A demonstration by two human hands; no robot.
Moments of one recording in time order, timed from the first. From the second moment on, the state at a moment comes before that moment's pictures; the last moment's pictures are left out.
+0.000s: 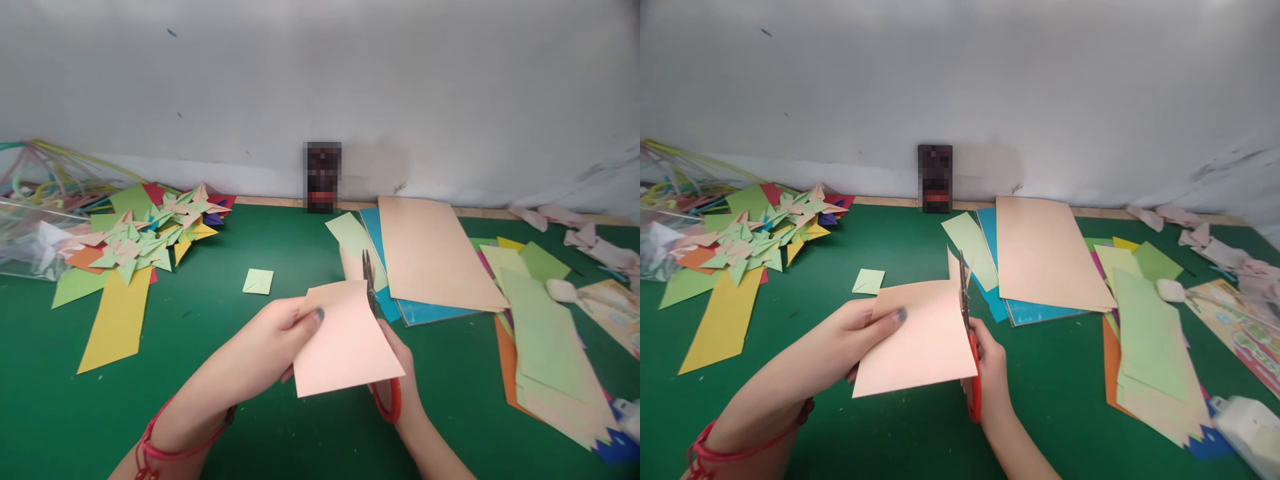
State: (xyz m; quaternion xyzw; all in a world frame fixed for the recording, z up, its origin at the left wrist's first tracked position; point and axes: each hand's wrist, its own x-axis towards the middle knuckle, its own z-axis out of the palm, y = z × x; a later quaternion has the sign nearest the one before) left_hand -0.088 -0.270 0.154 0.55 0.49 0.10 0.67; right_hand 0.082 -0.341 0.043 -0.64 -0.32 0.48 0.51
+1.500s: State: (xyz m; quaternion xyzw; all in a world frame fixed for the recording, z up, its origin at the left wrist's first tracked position) left_hand -0.064 -0.248 0.090 0.69 0.51 0.21 0.46; right_hand 0.111 -0.318 0.004 -0.48 -0.34 0.57 0.57
